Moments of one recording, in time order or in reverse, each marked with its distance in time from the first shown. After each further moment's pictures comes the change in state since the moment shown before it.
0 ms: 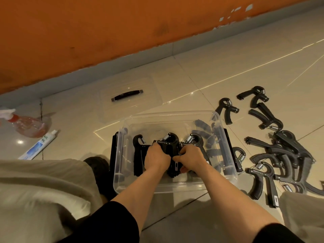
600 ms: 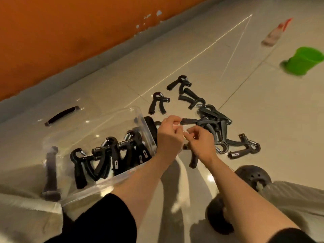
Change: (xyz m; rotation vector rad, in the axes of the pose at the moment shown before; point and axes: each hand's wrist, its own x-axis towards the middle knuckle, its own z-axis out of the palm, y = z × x) left_hand -0.139 0.158 0.114 -0.384 -0.067 0.846; right_hand -0.102 0.149 -0.140 0.309 0.689 -0.079
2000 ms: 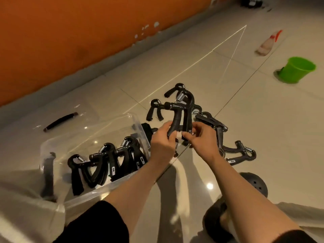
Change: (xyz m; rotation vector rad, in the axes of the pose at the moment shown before) left_hand -0.003 0.004 -0.005 0.005 -0.065 -0.051; right_hand 0.010 -0.017 -0.027 0.013 0.046 -0.134
